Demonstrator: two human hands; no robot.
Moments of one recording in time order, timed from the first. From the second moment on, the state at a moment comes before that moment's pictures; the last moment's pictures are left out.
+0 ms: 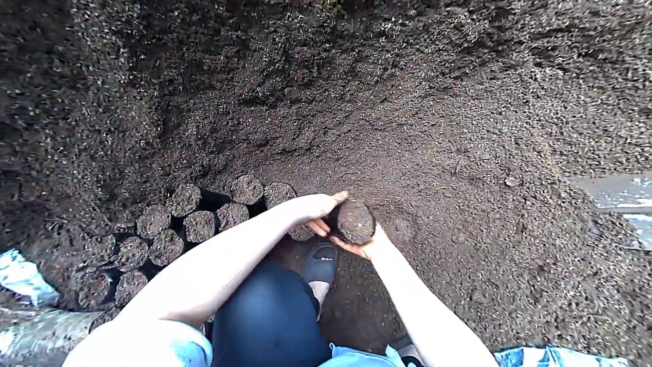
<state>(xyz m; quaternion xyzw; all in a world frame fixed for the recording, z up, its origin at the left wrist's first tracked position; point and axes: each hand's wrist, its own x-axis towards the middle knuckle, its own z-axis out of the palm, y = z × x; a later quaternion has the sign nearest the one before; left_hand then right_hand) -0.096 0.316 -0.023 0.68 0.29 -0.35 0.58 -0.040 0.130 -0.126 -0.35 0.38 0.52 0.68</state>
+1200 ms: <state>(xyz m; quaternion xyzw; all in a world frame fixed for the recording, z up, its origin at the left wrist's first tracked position) -0.194 0.288 -0.141 0.57 0.53 0.02 0.63 -0.002 0.152 -0.173 -0.55 0.24 0.66 0.46</state>
